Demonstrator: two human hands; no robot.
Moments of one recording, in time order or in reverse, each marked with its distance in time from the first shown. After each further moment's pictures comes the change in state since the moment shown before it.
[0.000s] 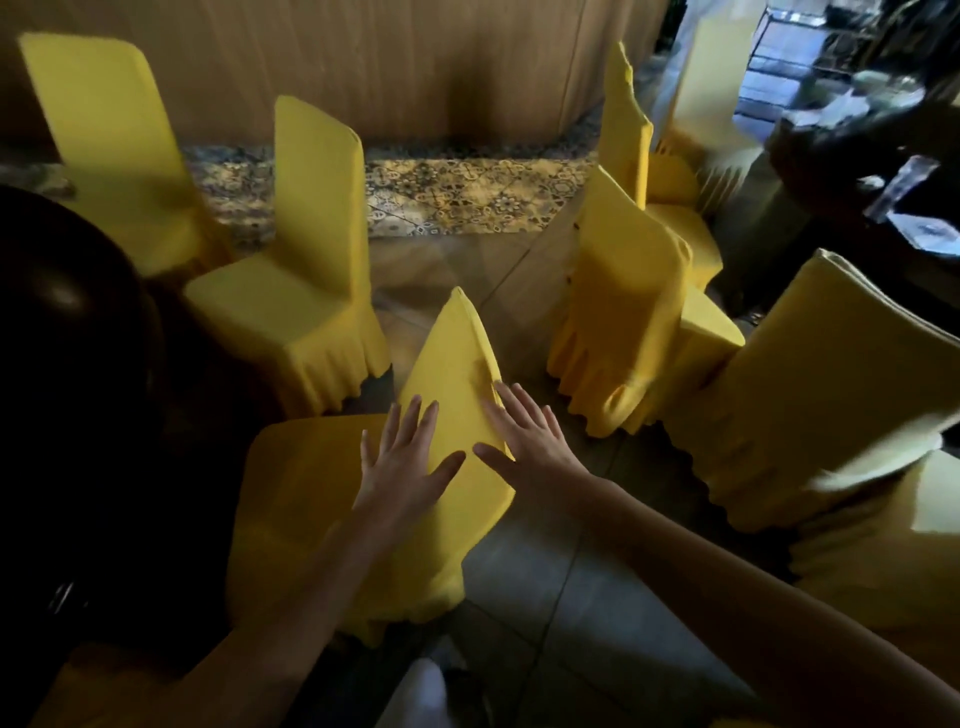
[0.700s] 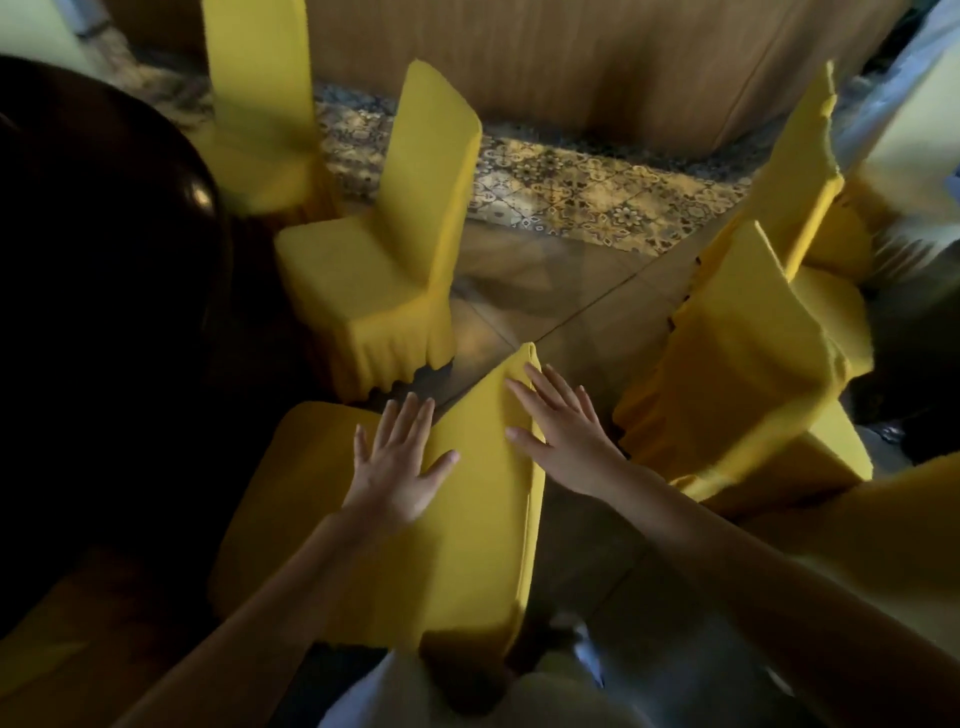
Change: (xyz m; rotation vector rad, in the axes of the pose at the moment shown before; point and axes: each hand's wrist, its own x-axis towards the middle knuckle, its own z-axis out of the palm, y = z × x) left_hand 0.114 -0.026 -0.011 -0.054 0.035 -0.305; right_hand 0.175 0.055 -0.057 -0.107 -0.104 -0.288
